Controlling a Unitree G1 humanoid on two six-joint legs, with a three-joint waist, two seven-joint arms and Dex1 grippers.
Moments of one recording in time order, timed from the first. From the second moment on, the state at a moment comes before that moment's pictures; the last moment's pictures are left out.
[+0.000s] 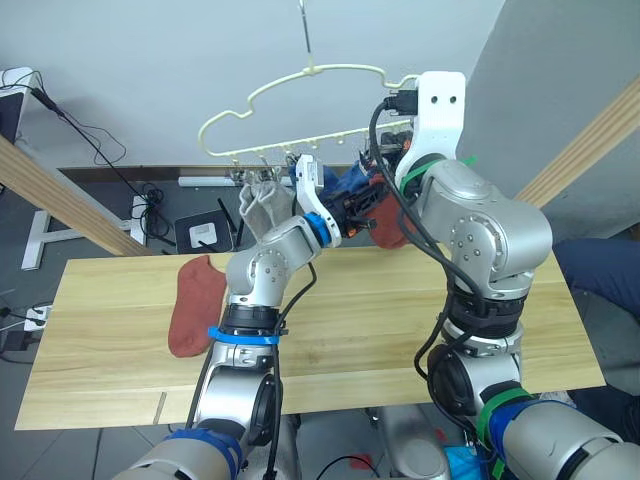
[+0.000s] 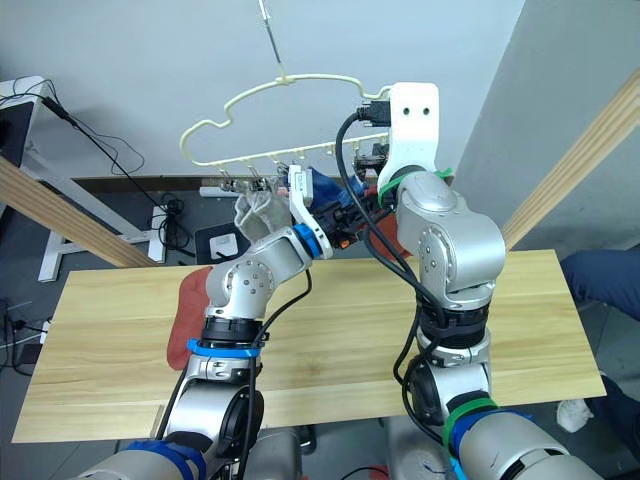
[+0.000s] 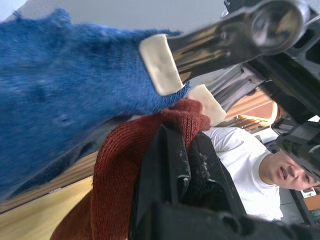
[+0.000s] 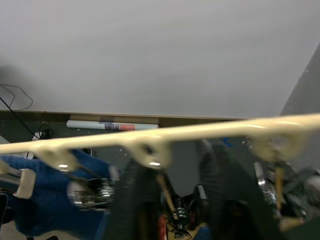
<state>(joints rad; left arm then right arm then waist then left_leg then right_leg) -0.77 0.00 0.12 0.16 -0.62 0.75 -0.46 -0.98 0.08 -0.12 -0.33 0.10 1.26 -0.14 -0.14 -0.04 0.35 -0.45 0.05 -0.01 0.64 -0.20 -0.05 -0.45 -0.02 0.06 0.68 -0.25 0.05</state>
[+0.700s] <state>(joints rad) -0.68 0.15 0.02 -0.03 -0.60 0.80 -0.49 -0.98 0.08 -0.15 -0.37 0.11 1.34 -0.11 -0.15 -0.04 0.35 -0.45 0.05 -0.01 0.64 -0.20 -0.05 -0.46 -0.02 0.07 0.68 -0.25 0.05</state>
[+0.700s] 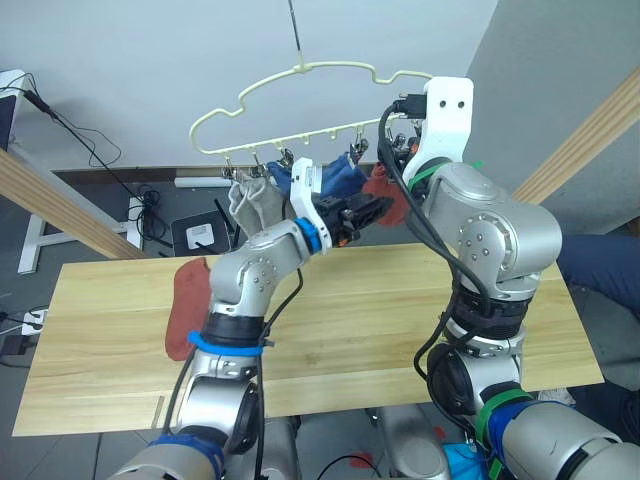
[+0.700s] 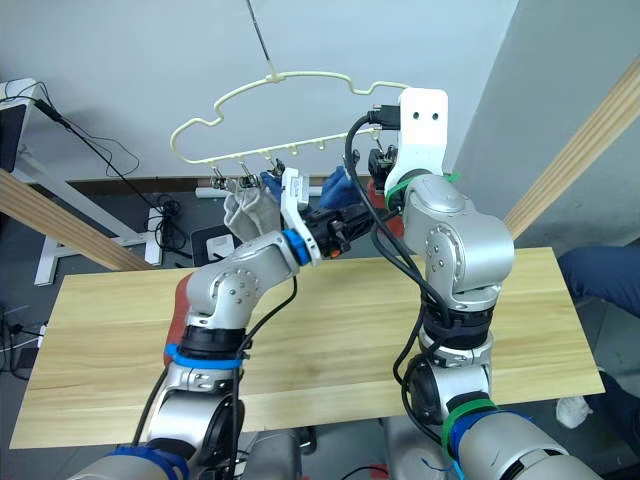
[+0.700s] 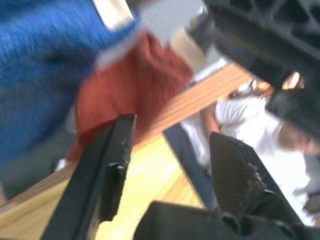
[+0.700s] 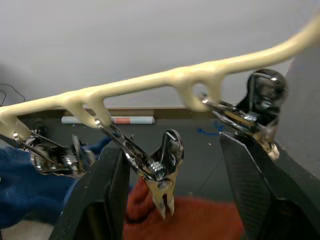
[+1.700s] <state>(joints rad) -0.31 0.51 0.20 -0.52 -0.61 0.76 -0.48 -0.62 -0.22 -0.06 -0.86 0.29 1.50 0.14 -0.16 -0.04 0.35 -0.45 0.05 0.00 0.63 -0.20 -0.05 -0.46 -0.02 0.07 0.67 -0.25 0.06</state>
